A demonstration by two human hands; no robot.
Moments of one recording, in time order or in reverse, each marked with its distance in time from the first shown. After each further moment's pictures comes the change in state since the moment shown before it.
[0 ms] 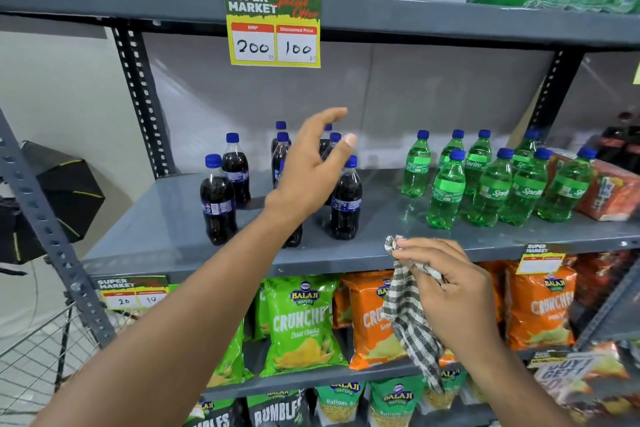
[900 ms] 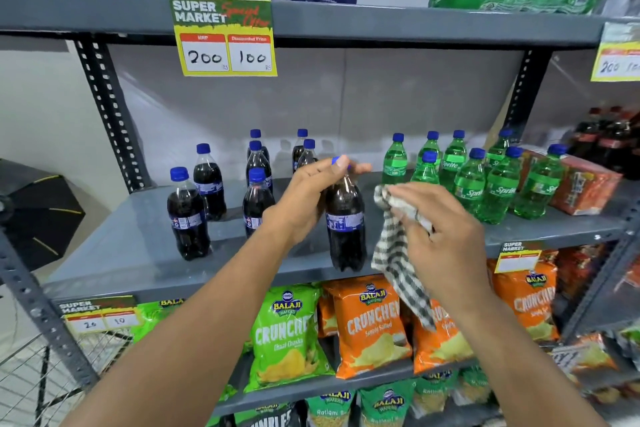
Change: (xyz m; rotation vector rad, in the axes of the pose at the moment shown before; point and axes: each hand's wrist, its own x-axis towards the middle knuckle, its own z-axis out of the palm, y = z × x) left_hand -0.002 -0.014 0.049 -0.702 -0.276 -0.357; right_hand 0.059 -0.012 -0.029 -0.130 0.067 -0.052
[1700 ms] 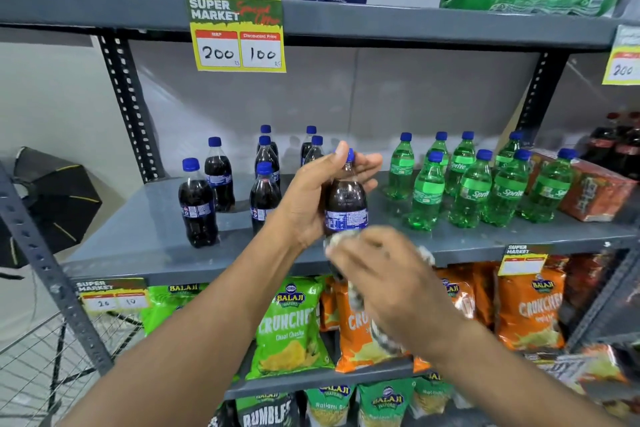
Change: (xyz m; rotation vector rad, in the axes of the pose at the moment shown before) left_hand -0.030 0.024 0.035 -0.367 0.029 -0.039; right_hand -0.034 -0.028 0.008 -0.385 -0.332 -0.624
